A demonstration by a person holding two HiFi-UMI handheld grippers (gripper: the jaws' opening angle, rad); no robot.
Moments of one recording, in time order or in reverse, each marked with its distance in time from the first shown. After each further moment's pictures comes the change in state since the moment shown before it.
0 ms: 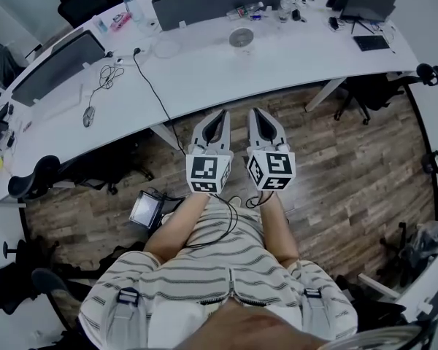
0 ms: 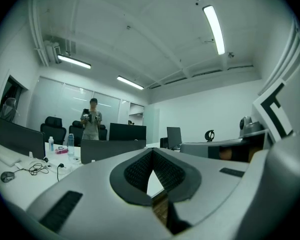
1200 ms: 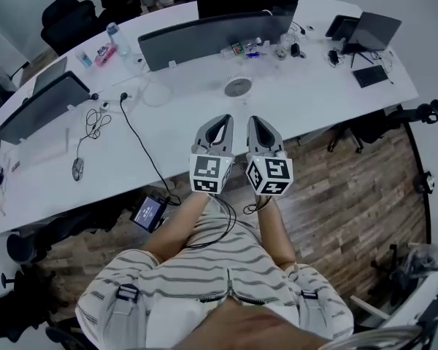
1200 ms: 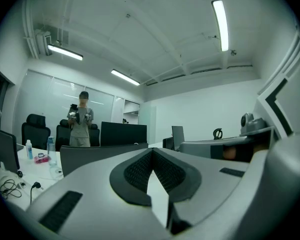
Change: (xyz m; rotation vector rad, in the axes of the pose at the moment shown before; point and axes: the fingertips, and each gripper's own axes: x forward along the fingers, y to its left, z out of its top) left arm 0.235 0.100 0.020 0.018 0.015 -0.074; right arm 0.224 -0.094 0.035 -0.001 0.001 -0.038
